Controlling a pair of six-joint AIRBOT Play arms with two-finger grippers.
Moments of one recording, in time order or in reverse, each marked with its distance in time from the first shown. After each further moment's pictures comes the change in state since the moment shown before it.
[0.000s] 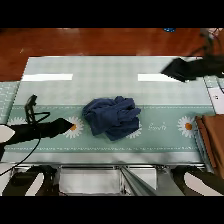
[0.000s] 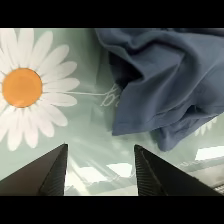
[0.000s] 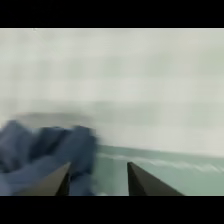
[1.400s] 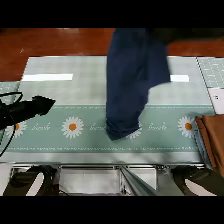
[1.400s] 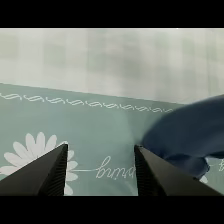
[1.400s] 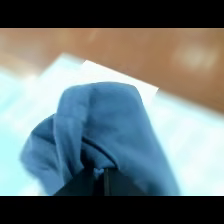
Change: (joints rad) left arm 0.018 0.103 0.336 0.222 -0.011 -0.070; right arm 0.503 -0.023 0.468 -0.039 -0.063 -0.070
